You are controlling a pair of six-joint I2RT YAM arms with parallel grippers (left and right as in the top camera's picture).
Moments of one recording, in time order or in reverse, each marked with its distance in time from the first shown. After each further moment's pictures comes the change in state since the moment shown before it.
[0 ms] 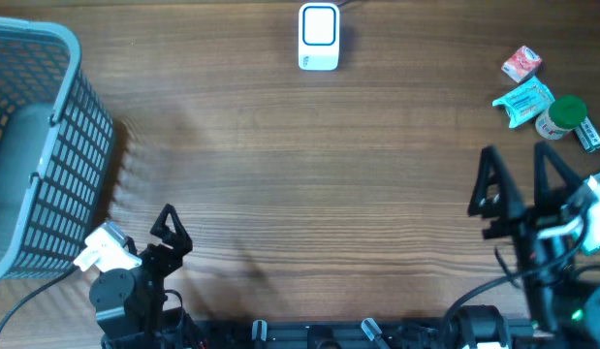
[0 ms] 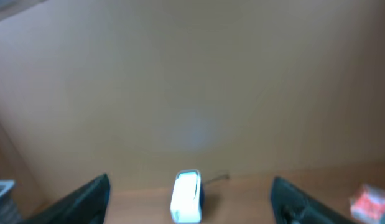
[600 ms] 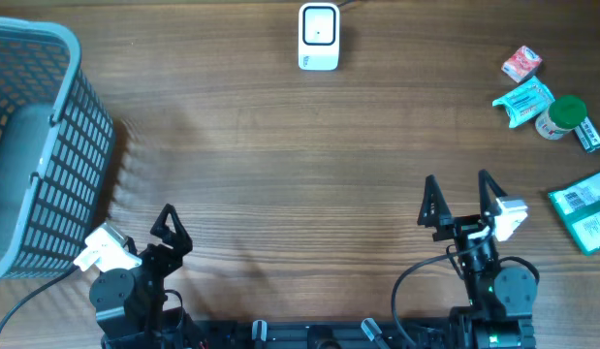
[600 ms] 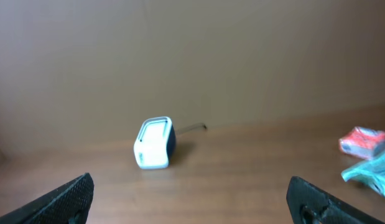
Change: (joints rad) left arm 0.000 0.000 0.000 0.001 0.000 0.000; right arm 0.000 -0.306 -0.731 0.353 0.004 -0.072
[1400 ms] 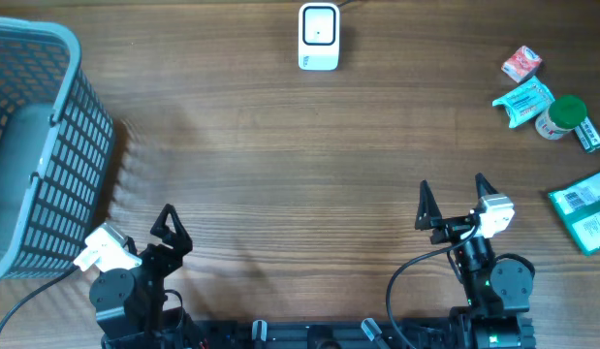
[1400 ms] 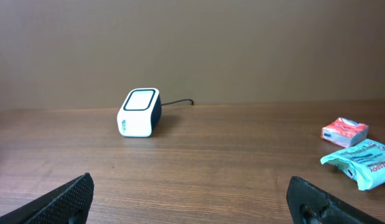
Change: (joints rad) left arm 0.000 0.000 0.000 0.000 0.000 0.000; right arm 0.000 -0.002 -0.001 -0.083 0.000 -0.131
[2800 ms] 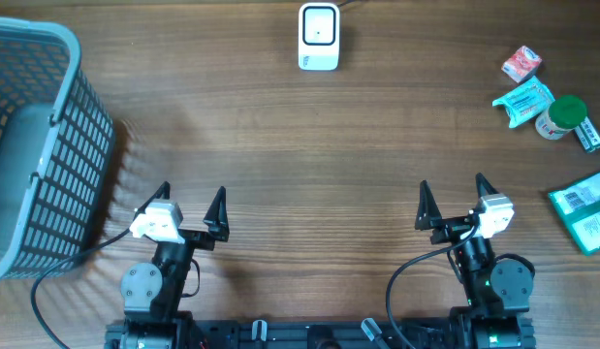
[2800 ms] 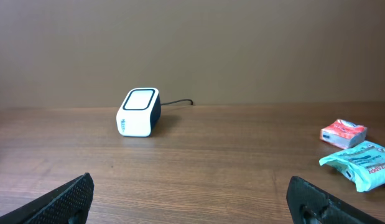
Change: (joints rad) left arm -0.276 -0.002 -0.338 0.708 0.105 0.351; right arm 0.000 -0.001 0.000 0.000 0.000 -0.011
